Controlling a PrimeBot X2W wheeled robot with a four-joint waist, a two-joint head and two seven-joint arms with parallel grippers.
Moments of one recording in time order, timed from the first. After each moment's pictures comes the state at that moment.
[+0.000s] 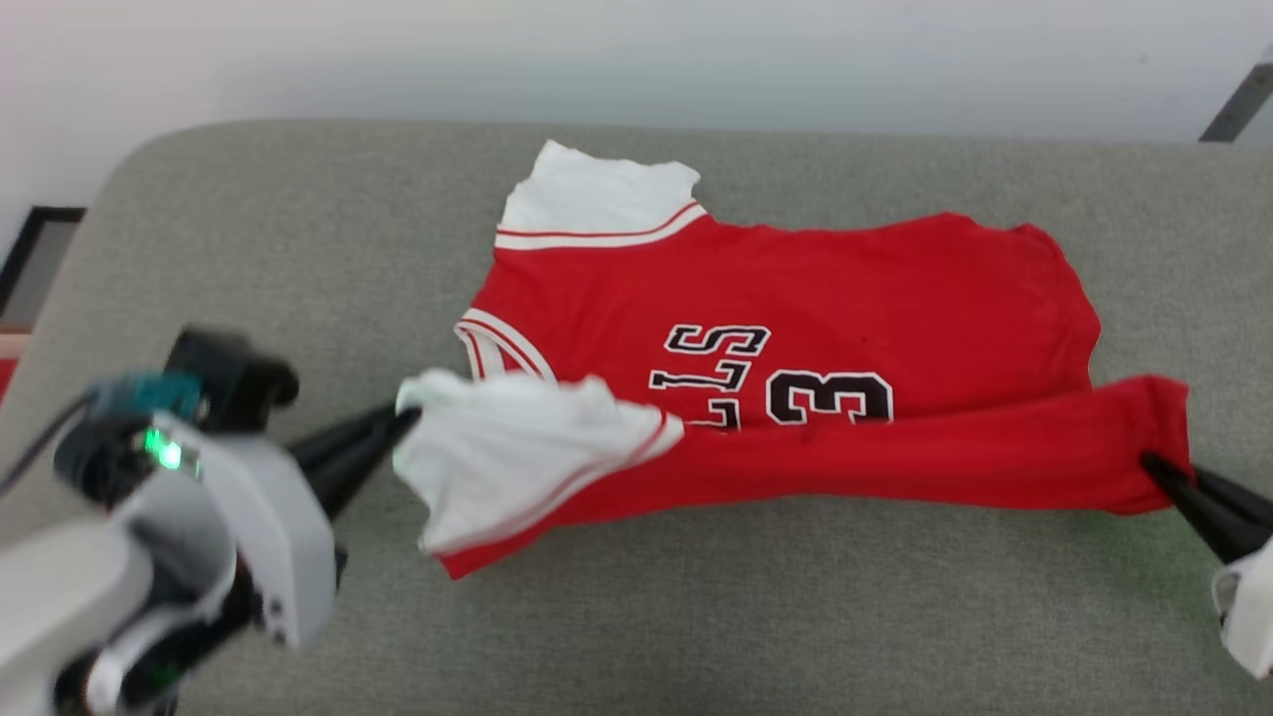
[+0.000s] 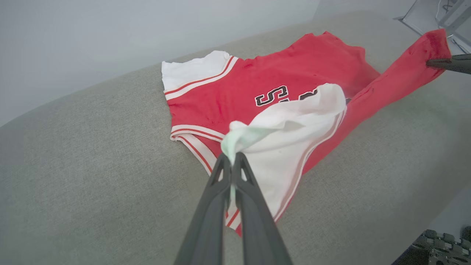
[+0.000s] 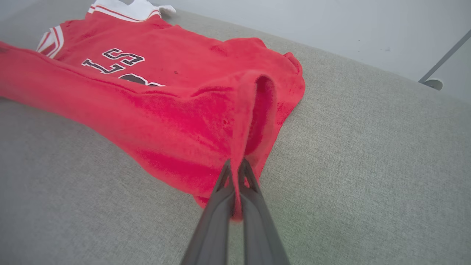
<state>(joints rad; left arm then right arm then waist) -0.86 1.13 -1.17 -0.27 -1.23 0.20 0.08 -0.28 -0.86 0.50 0.12 0.82 0.13 0.08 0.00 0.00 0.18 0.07</state>
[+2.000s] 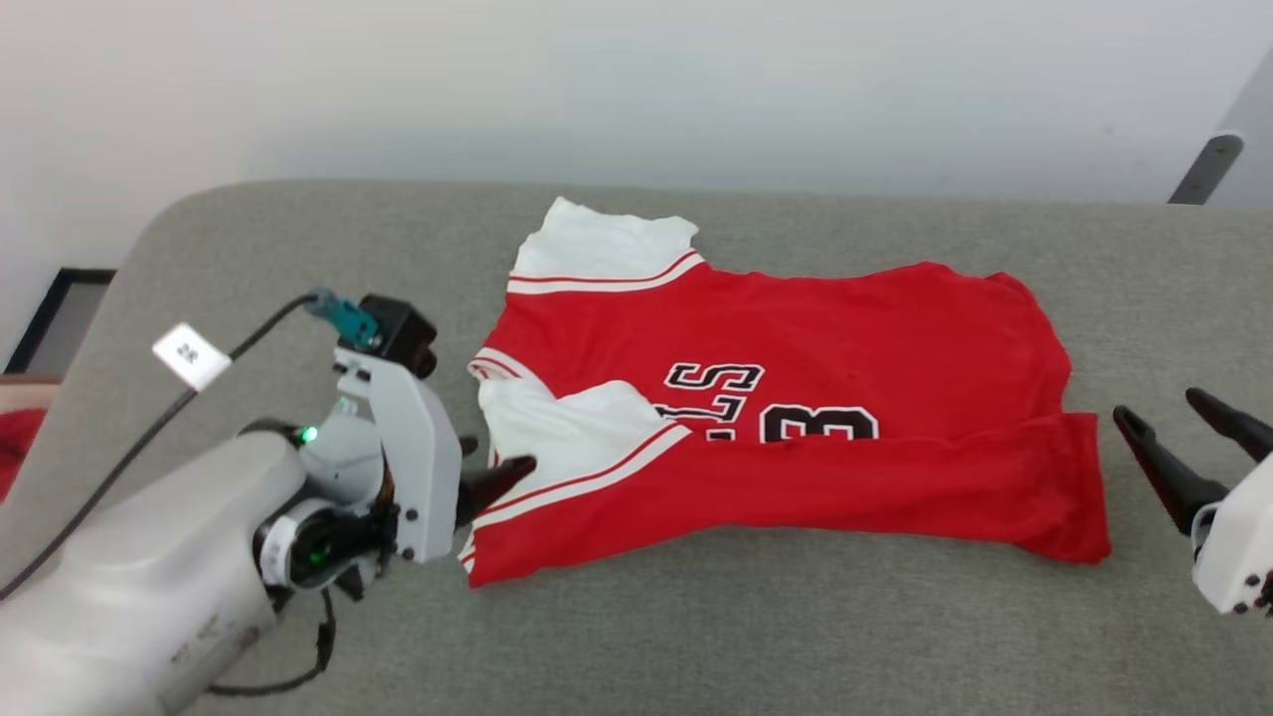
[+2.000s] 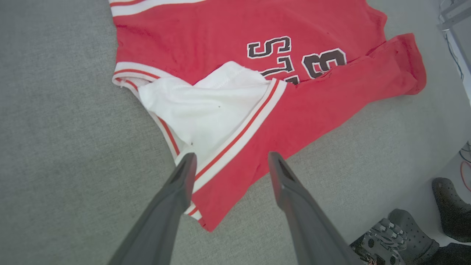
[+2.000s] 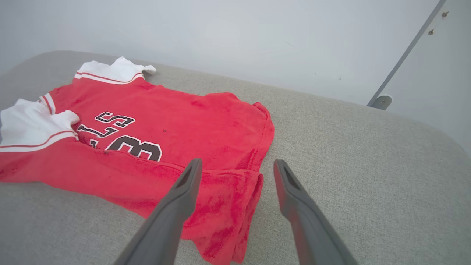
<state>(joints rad) -0.95 0.71 -1.23 0.33 -1.43 0.00 0.38 -0.28 -0.61 0.19 0.11 0.64 0.13 0.33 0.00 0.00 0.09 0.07</state>
